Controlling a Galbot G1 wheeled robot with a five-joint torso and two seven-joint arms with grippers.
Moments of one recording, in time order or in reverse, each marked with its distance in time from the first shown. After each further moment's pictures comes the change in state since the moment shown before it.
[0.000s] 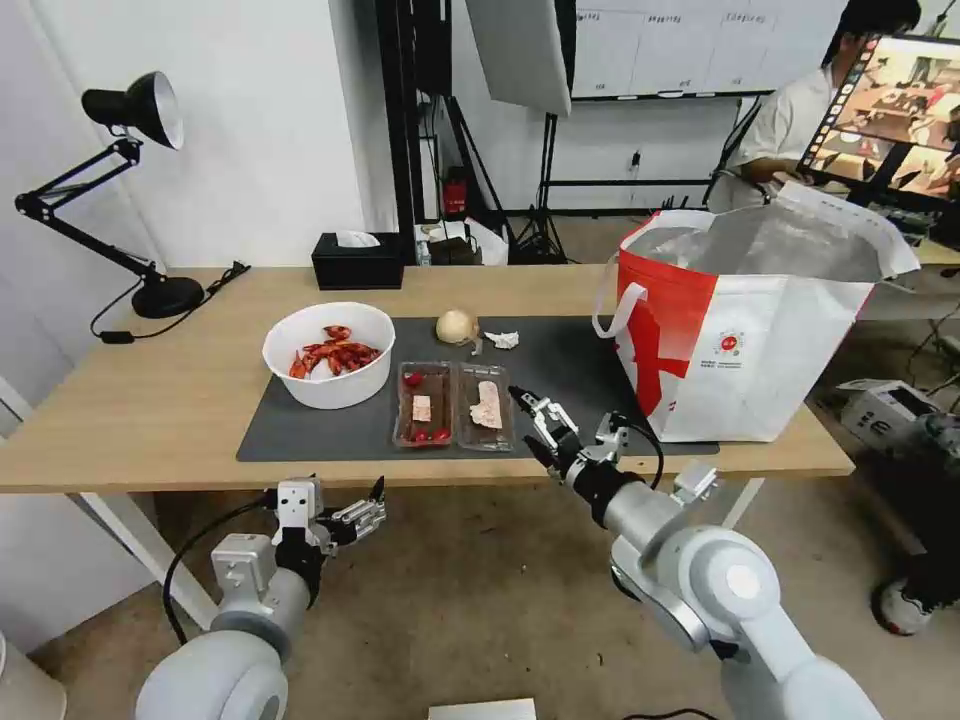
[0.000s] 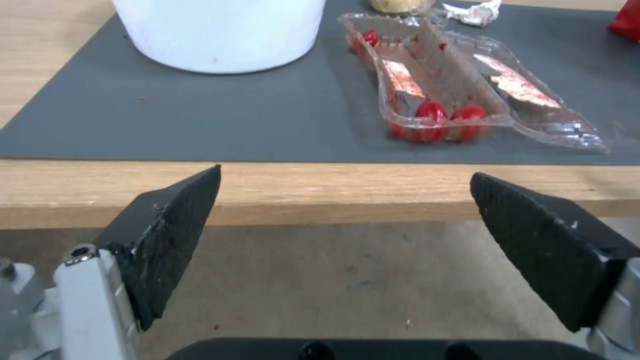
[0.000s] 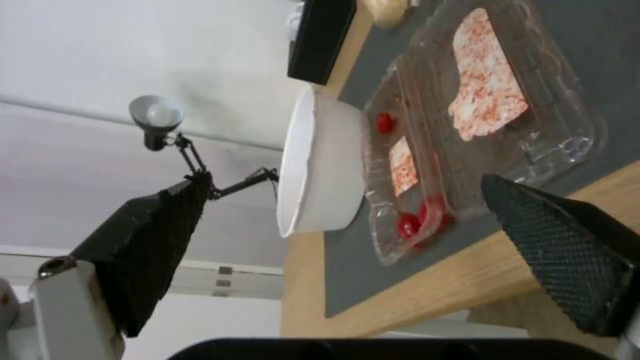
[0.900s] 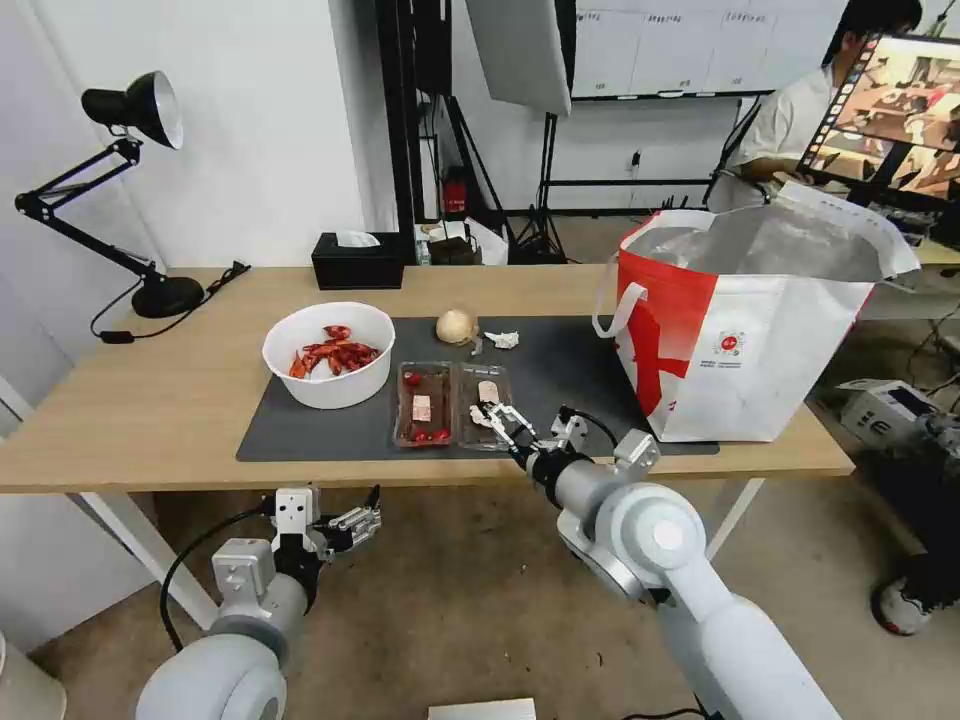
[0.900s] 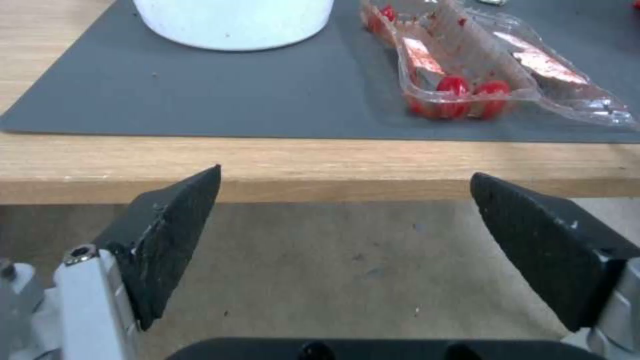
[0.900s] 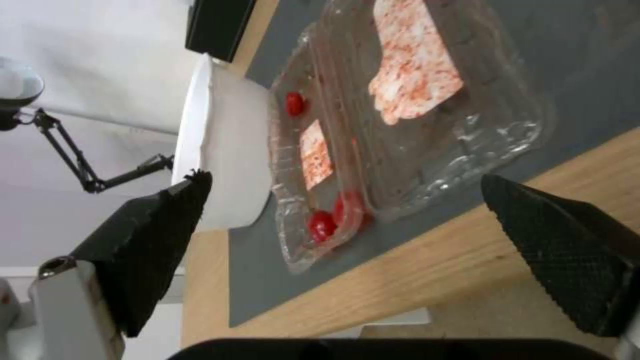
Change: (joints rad) left arm 0.016 0.002 -0.012 0.014 0.006 0.003 0.000; right arm 0.173 0.083 -0.137 -0.097 -0.104 -0.030 0.301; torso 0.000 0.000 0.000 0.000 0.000
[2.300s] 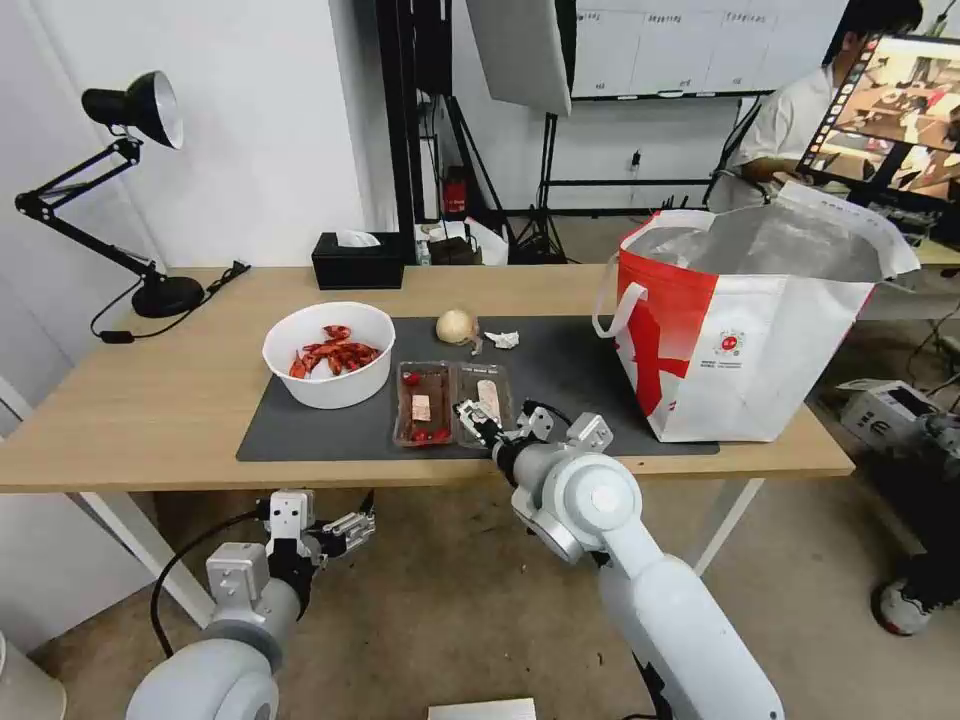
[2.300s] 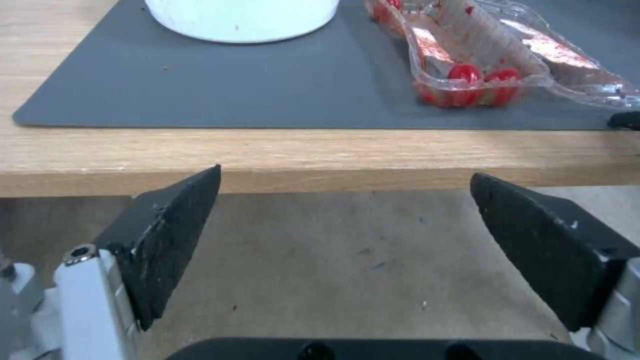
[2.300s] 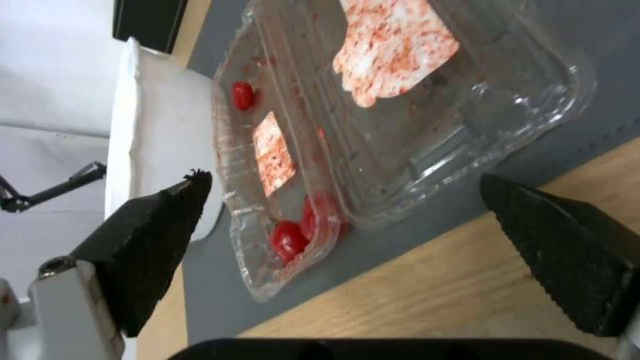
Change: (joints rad) left arm 0.009 0.018 -0.010 -0.002 -0.006 0.004 -0.002; right arm 0.094 0.114 -0.050 -0.114 -0.044 -0.003 0.168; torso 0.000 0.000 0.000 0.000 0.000
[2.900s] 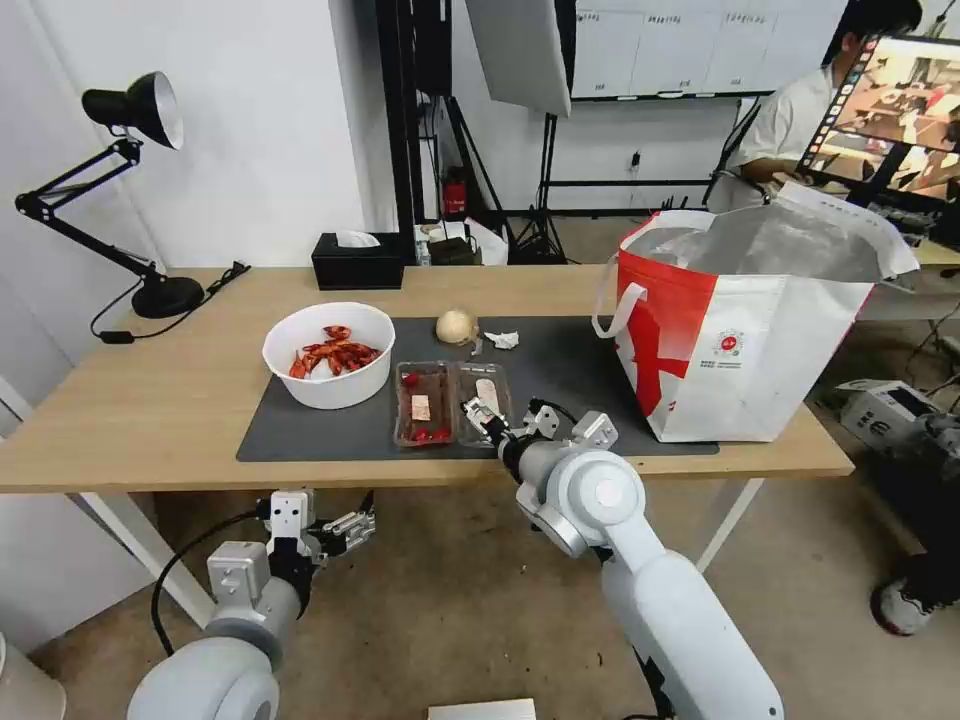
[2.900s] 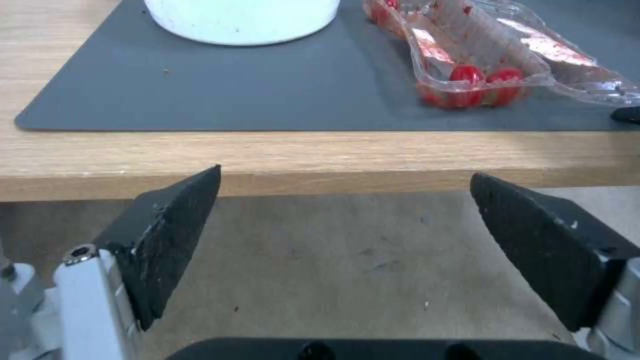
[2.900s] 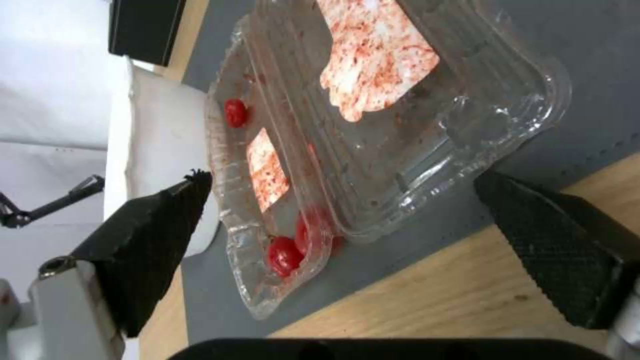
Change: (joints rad) left arm -0.002 0.008 -0.003 0.001 -0.002 0.000 -0.001; right arm 0.001 0.016 0.020 -0.018 0.004 0.000 0.004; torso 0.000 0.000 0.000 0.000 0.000
